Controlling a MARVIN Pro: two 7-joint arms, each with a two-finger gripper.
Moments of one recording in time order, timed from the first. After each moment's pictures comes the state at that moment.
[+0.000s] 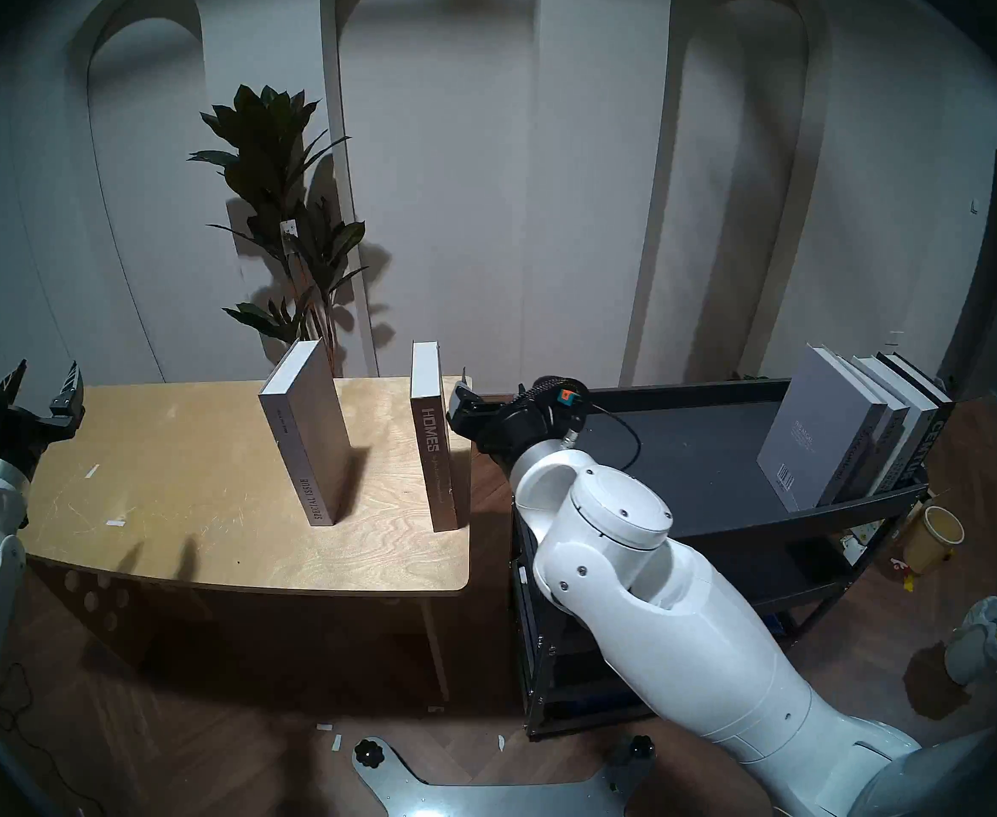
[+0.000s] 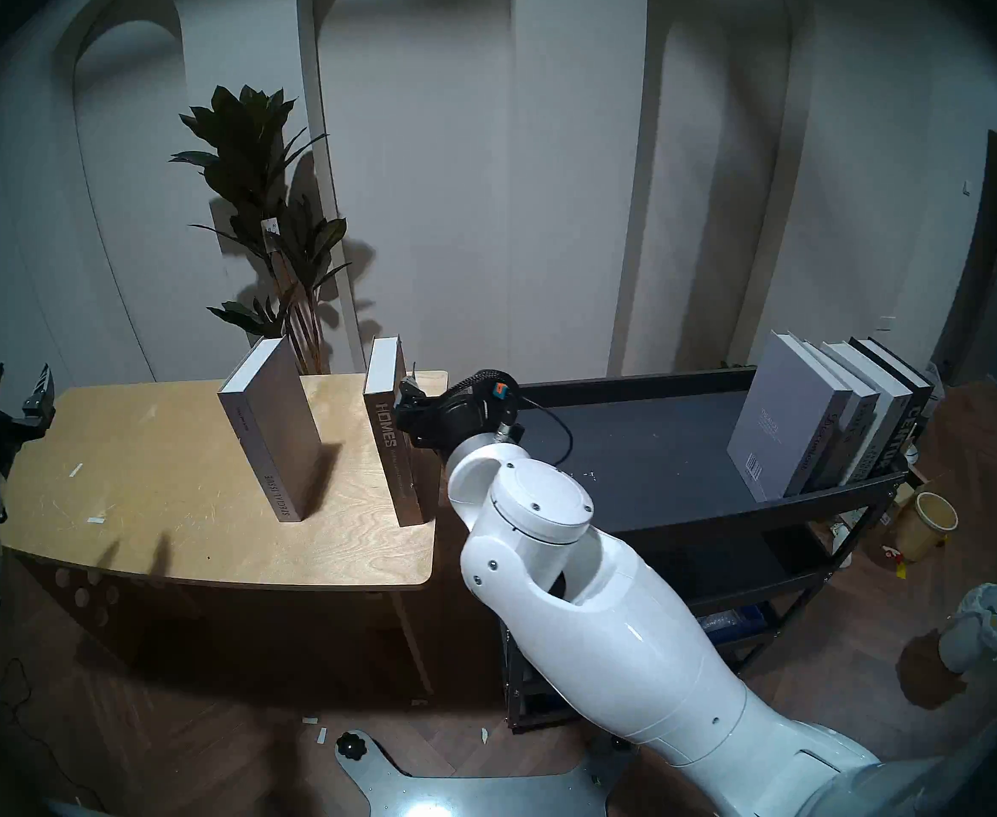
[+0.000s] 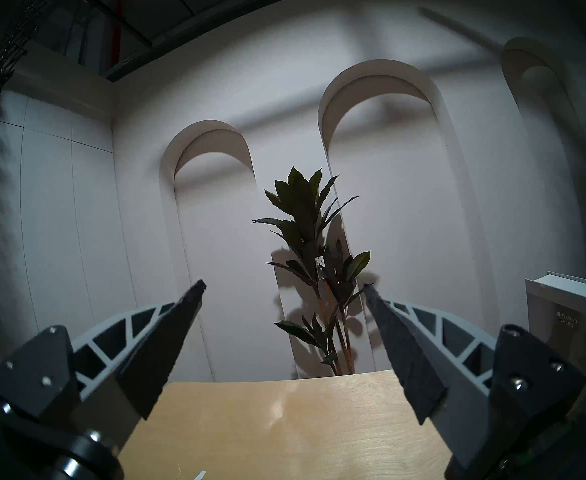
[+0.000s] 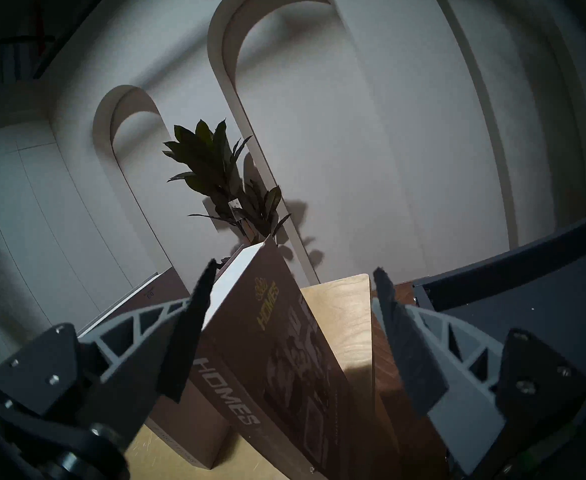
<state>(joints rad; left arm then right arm) 2.20 -0.63 -2.22 -1.67 -0.83 -0.28 0.04 -1.29 -1.35 0.84 -1.94 0.75 0.25 -0.66</state>
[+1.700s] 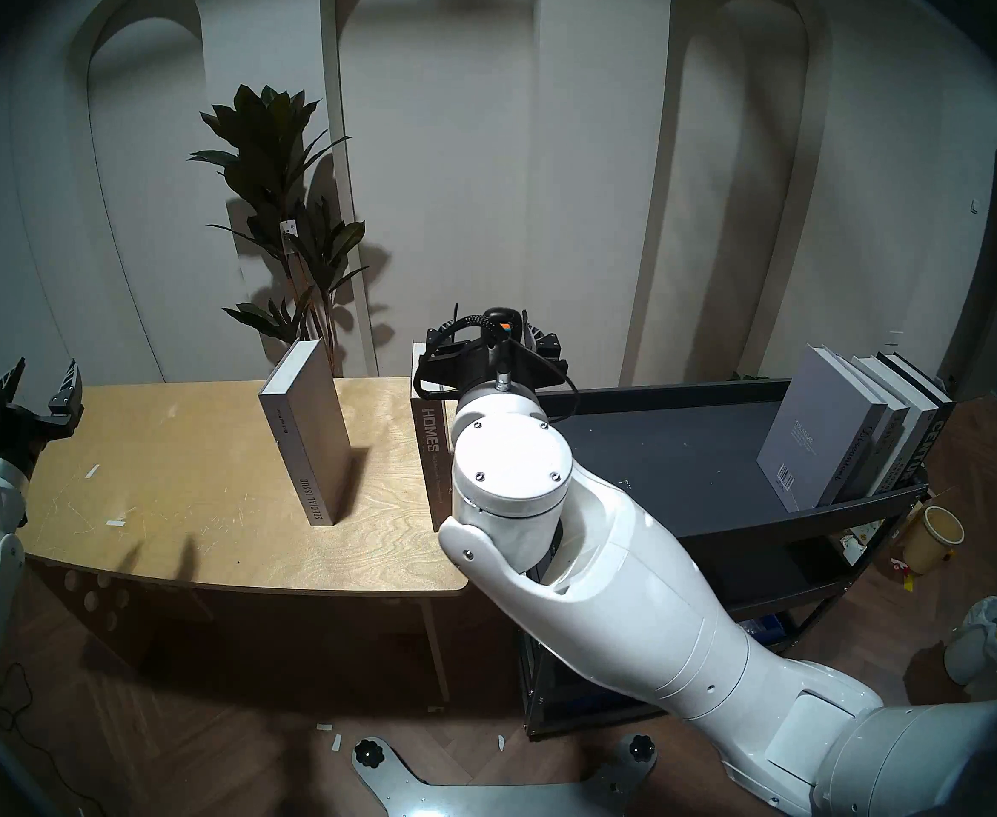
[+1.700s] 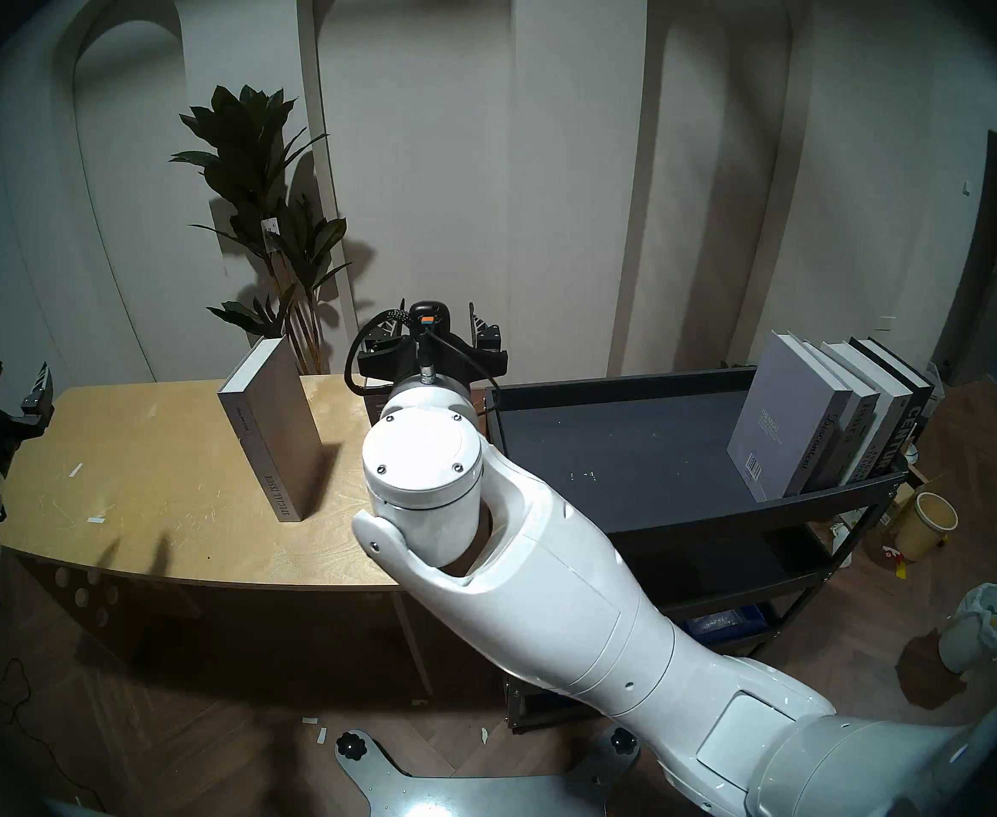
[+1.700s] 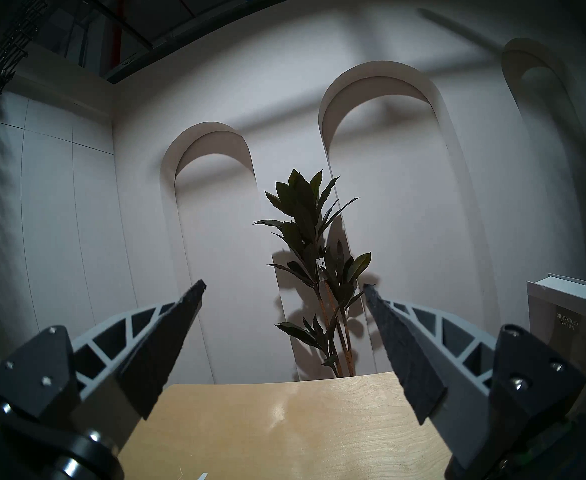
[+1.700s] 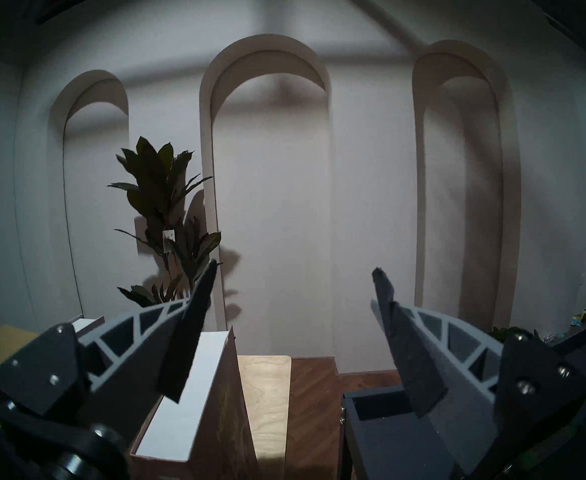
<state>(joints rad) 2.20 -0.63 -2.23 -1.68 -0.83 -0.28 0.04 -1.08 -1.43 0.71 -1.92 0.48 0.46 -0.93</state>
